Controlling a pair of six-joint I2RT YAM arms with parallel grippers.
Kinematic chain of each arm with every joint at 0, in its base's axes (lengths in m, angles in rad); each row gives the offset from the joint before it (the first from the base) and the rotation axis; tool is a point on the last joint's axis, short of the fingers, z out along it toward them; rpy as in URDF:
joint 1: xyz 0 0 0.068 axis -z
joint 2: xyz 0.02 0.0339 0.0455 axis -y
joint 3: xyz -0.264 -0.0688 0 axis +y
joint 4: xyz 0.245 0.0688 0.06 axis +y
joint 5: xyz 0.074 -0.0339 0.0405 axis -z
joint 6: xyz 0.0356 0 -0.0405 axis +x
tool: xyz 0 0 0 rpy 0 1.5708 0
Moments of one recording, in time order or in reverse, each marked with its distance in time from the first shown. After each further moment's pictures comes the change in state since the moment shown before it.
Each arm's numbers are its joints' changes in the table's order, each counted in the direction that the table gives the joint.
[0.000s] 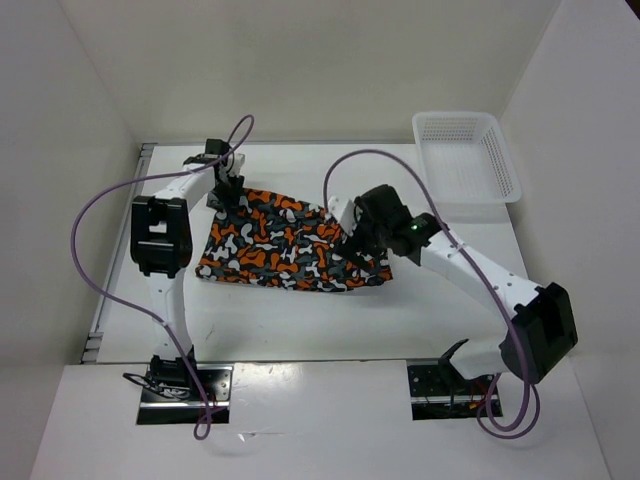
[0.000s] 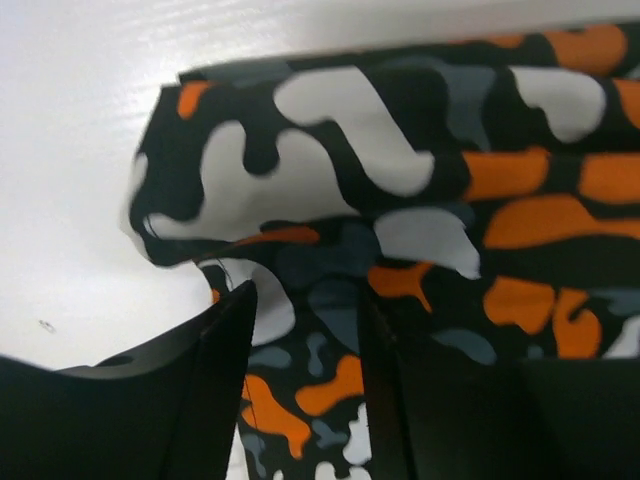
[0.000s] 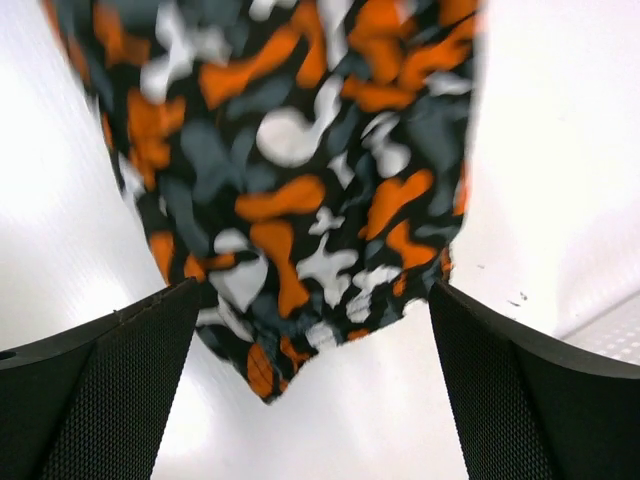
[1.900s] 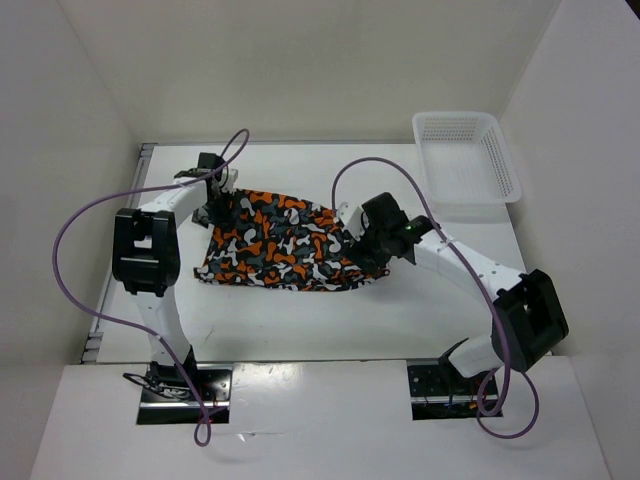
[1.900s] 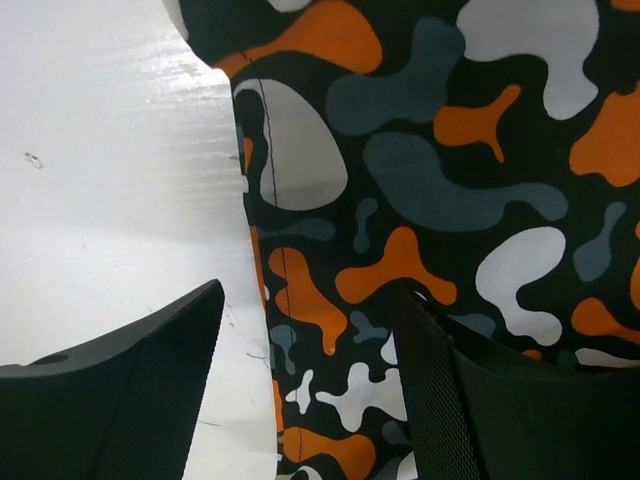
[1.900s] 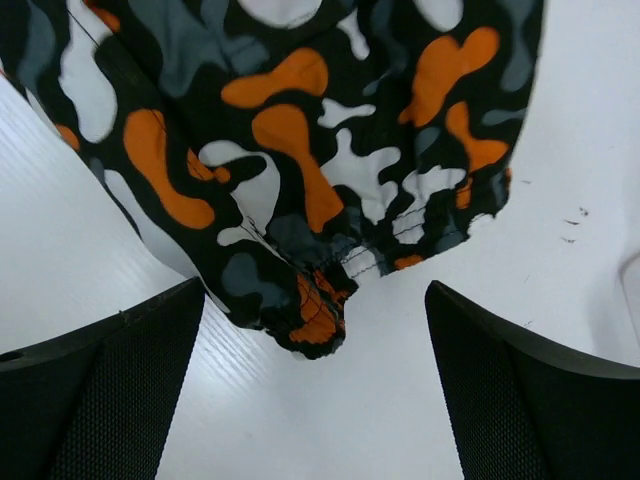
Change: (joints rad) left arm 0.002 0.232 0.292 0.001 -0.046 -0.002; right arm 0.059 -0.070 0.026 -0.011 0.084 0.145
